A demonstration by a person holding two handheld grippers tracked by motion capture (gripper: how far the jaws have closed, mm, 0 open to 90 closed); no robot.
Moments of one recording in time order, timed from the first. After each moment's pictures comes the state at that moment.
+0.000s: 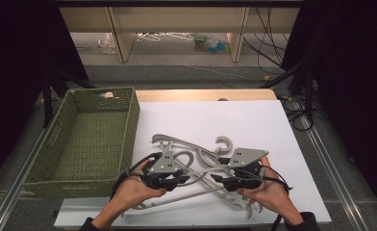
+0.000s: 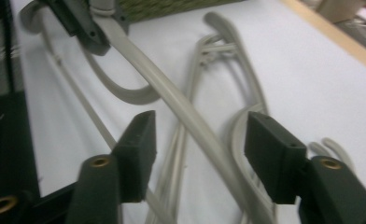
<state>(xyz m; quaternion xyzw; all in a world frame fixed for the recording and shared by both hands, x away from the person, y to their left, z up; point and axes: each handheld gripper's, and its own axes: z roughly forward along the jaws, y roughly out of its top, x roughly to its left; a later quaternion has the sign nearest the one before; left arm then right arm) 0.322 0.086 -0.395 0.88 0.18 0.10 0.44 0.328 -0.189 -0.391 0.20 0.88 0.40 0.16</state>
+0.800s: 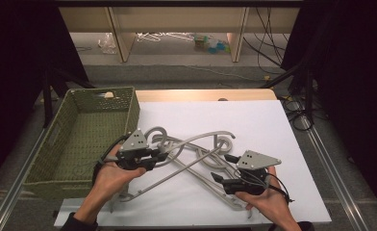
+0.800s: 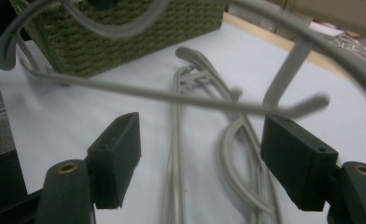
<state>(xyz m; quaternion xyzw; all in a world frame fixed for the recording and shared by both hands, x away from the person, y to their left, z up) 0.343 0.140 -0.363 0.82 0.28 0.14 0.47 0.312 -0.197 -0.399 0.27 0.82 0.47 0.18</state>
